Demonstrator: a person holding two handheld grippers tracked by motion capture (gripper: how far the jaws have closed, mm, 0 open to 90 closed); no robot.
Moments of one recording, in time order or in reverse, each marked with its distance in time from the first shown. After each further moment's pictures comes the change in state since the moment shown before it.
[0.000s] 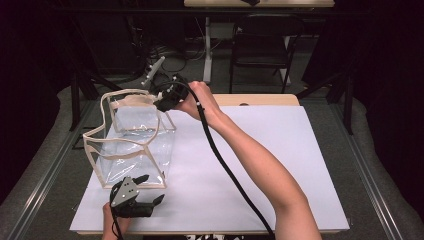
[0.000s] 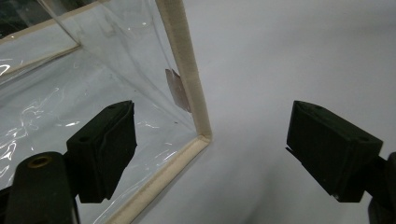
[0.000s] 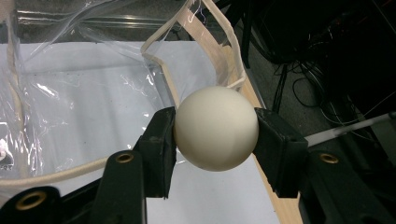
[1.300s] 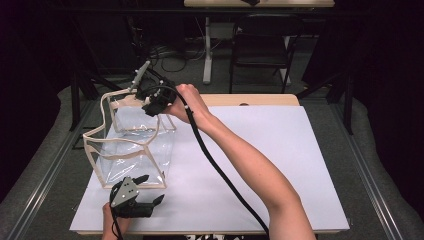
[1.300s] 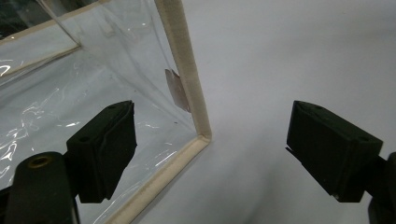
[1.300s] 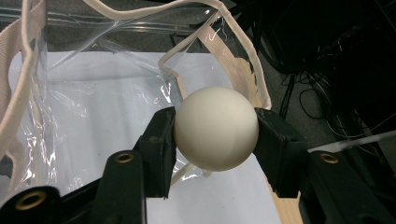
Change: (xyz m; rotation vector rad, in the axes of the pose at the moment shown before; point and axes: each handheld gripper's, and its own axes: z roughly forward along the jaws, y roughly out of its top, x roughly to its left) left arm -0.001 0.000 0.000 -0.004 0.001 -0.002; right arm 0.020 0.020 0.009 -0.014 0.030 -0.043
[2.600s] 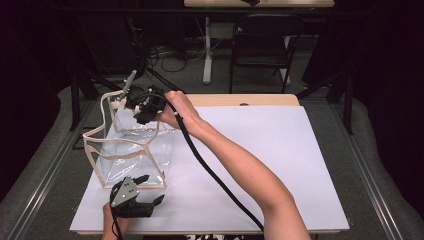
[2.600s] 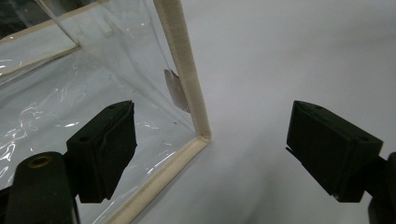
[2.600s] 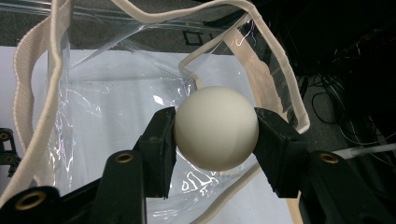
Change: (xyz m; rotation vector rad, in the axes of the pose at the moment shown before) left arm 0.000 0.000 0.000 0.000 -0.002 0.000; right arm 0.021 0.010 0.020 0.016 0.043 -0.037
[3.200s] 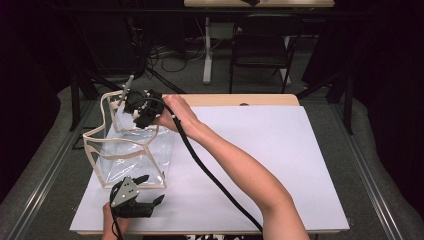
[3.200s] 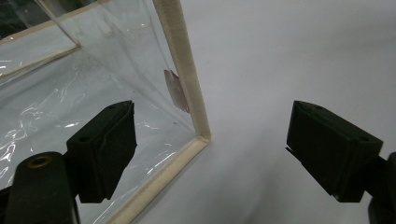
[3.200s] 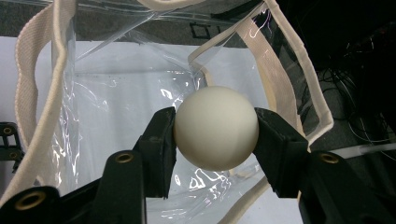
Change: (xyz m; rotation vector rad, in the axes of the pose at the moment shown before) left arm 0.000 0.000 0.000 0.000 0.000 0.002; right arm 0.006 -0.002 0.011 0.030 0.027 -0.005
